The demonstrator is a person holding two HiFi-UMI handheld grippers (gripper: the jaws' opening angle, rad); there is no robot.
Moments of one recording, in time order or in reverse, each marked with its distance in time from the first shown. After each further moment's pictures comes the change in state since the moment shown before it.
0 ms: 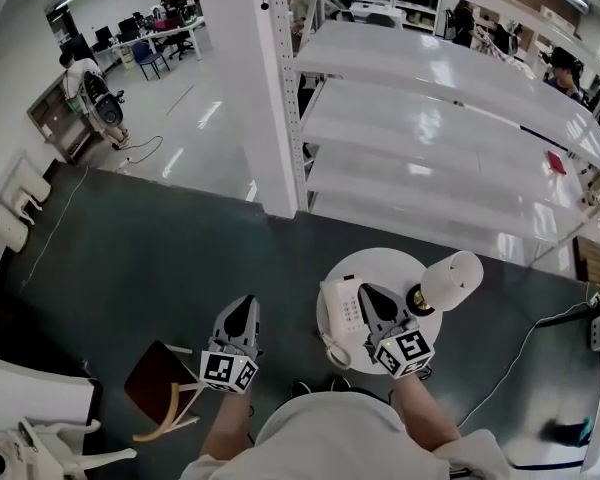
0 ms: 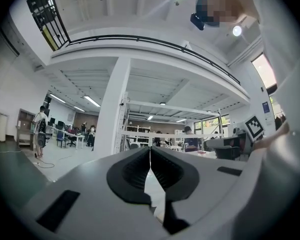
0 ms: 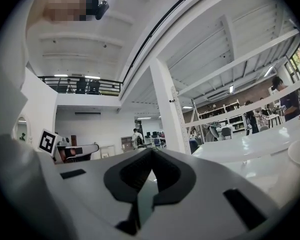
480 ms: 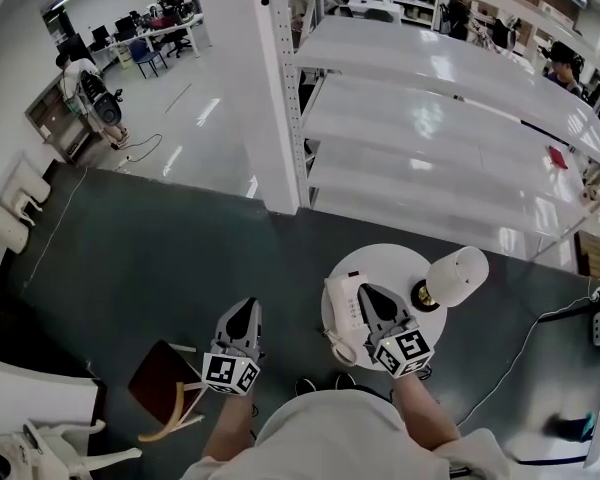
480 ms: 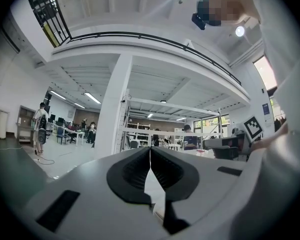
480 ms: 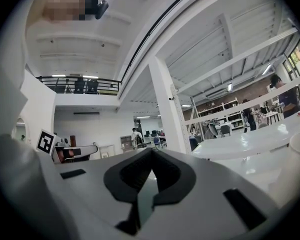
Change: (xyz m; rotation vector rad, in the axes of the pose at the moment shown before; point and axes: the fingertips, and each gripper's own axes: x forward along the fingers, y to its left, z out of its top) left arm -0.011 0.009 -0.010 -0.025 0.030 -0.007; right arm 0.006 0.012 -0.011 0.024 0.014 -0.017
